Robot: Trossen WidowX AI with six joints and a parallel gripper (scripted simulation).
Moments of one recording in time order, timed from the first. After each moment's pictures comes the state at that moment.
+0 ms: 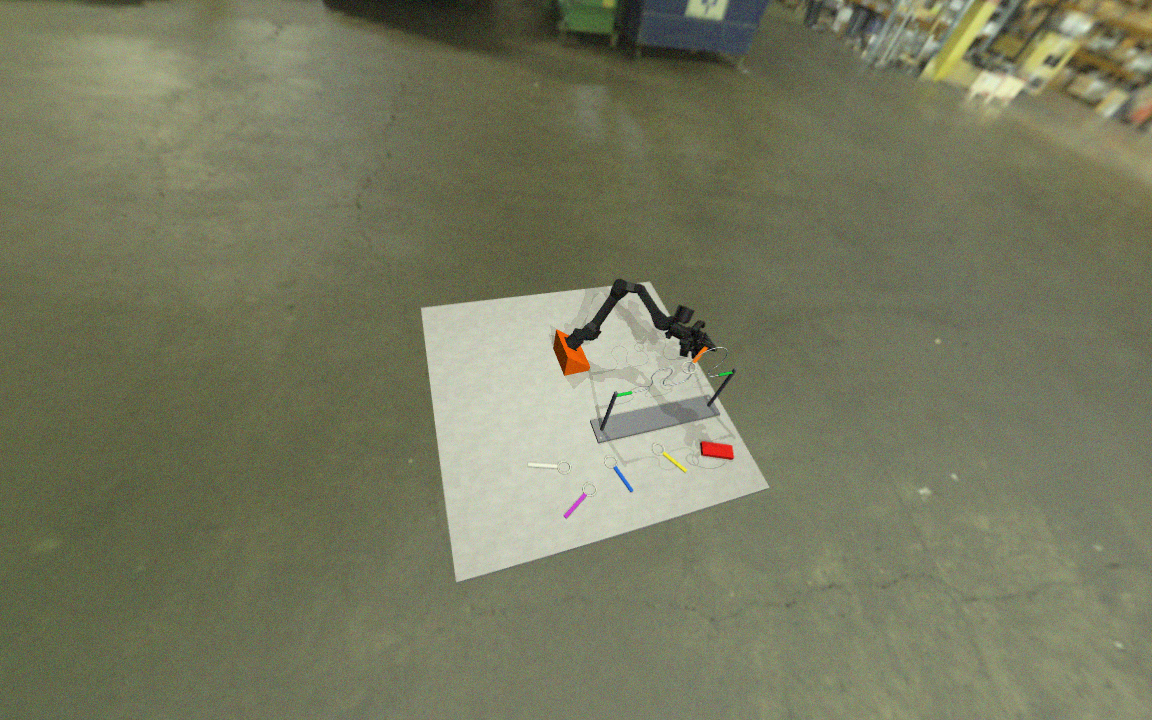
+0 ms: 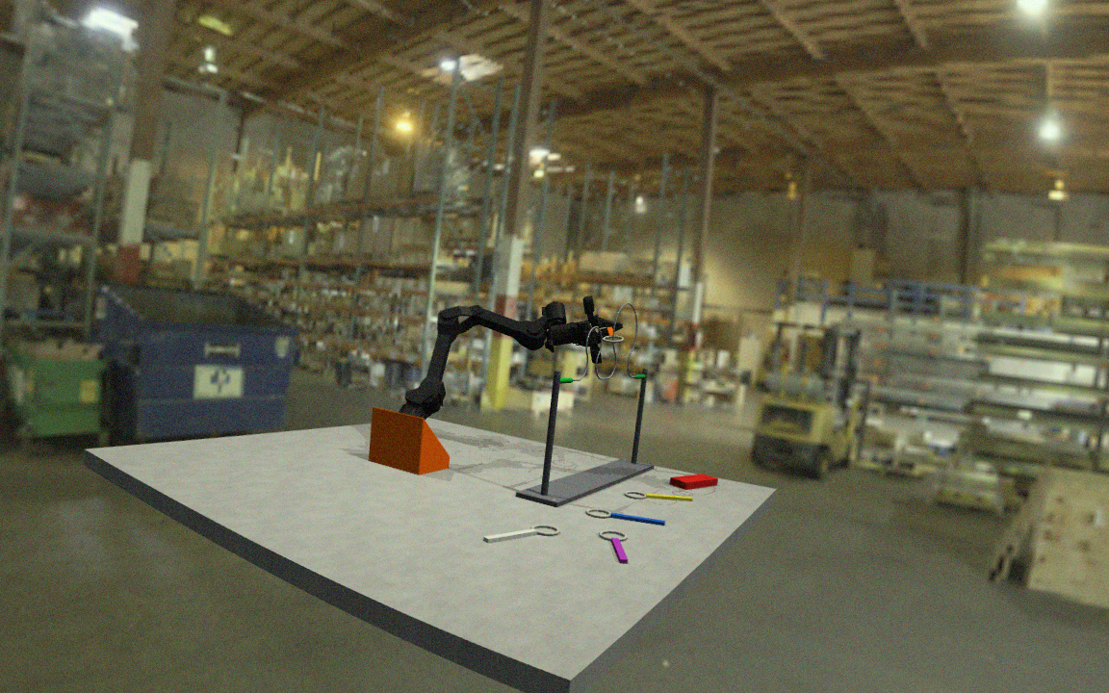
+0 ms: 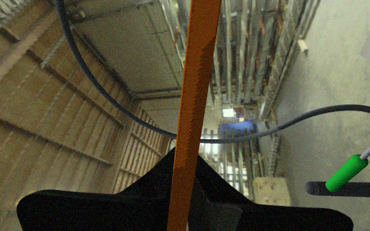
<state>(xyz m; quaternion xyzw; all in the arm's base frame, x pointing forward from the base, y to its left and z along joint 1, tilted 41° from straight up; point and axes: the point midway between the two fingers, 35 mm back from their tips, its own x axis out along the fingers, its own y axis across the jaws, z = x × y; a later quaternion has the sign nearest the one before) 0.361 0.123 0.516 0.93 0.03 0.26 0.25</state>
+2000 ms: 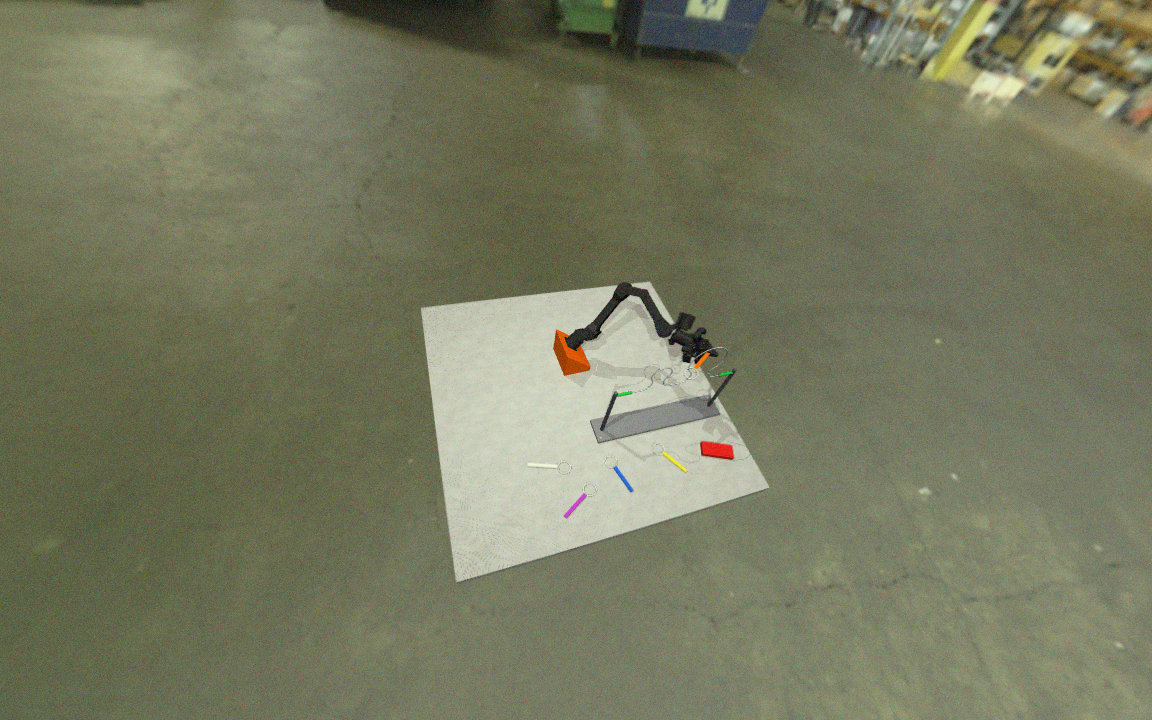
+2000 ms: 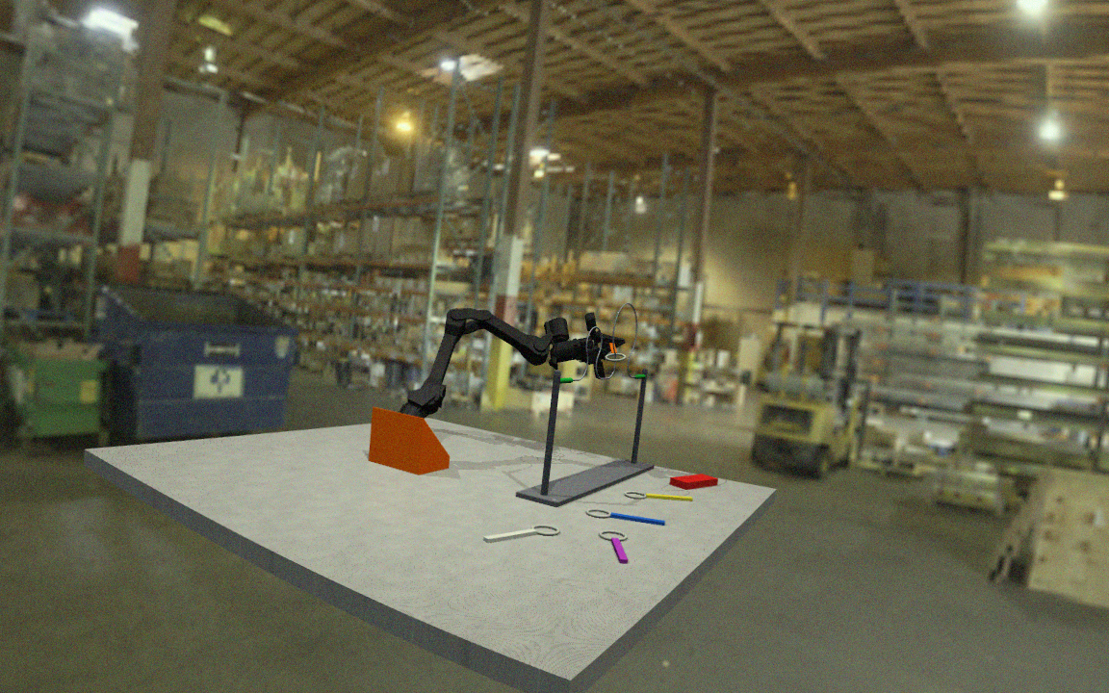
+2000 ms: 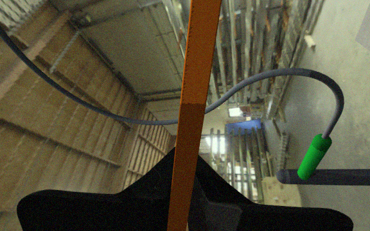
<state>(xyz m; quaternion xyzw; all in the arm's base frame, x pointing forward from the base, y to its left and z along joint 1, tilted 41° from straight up) 0.358 0.172 0.504 0.94 0.02 0.27 0.23</state>
